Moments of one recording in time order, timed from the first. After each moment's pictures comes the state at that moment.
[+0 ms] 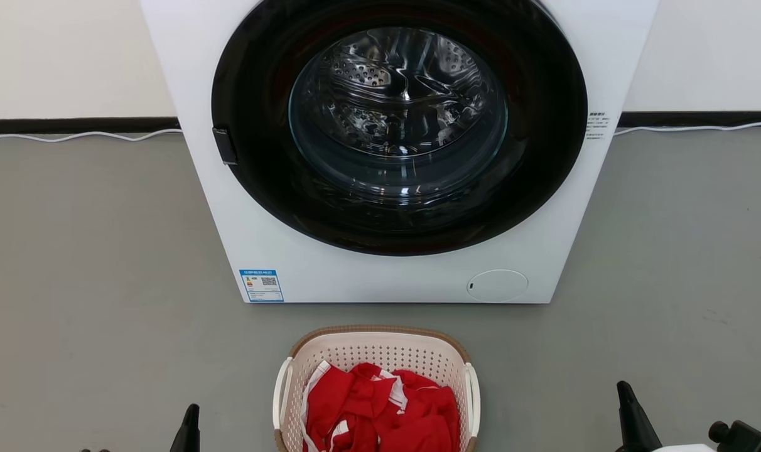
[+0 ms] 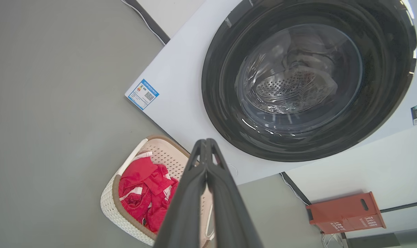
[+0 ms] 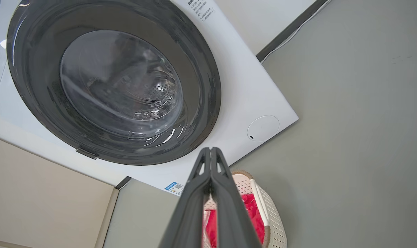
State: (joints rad) left arm 0.10 0.07 0.03 0.32 -0.92 -0.12 -0.09; right arm 0.07 -0.04 -0.07 0.34 0.76 0.13 -0.10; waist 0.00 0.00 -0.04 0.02
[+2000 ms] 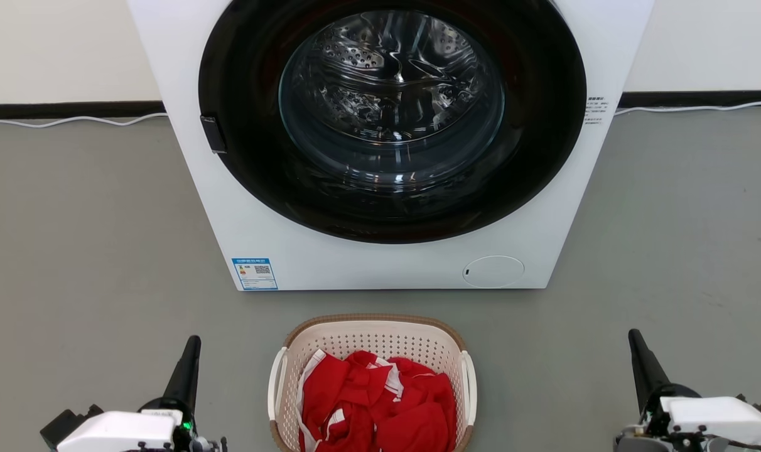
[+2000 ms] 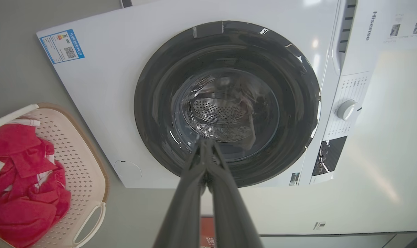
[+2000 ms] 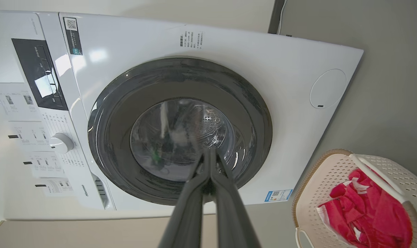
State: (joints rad) left arm -0.03 0.05 0.07 0.28 -1.48 -0.12 0.07; right arm -0.03 -0.04 -0.12 0.29 1.45 0.13 0.07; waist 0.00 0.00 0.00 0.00
